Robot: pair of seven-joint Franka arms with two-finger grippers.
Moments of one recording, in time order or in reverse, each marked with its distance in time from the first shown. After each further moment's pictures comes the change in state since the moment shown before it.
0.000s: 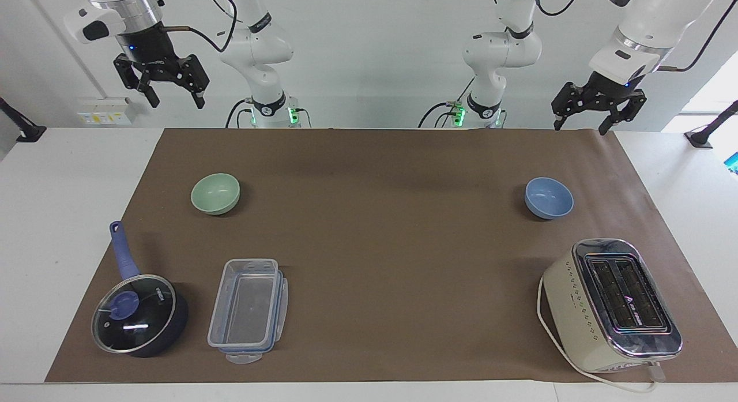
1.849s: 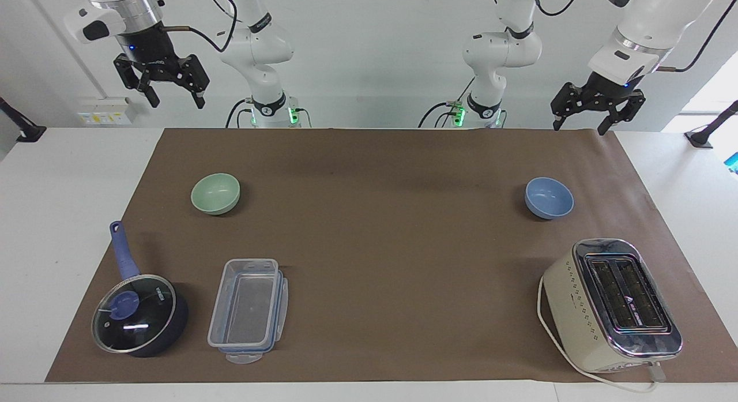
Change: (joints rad) left arm 0.001 -0.001 0.001 -0.006 -0.002 0.011 -0.004; right arm 0.000 0.000 0.000 0.000 0.000 0.000 0.000
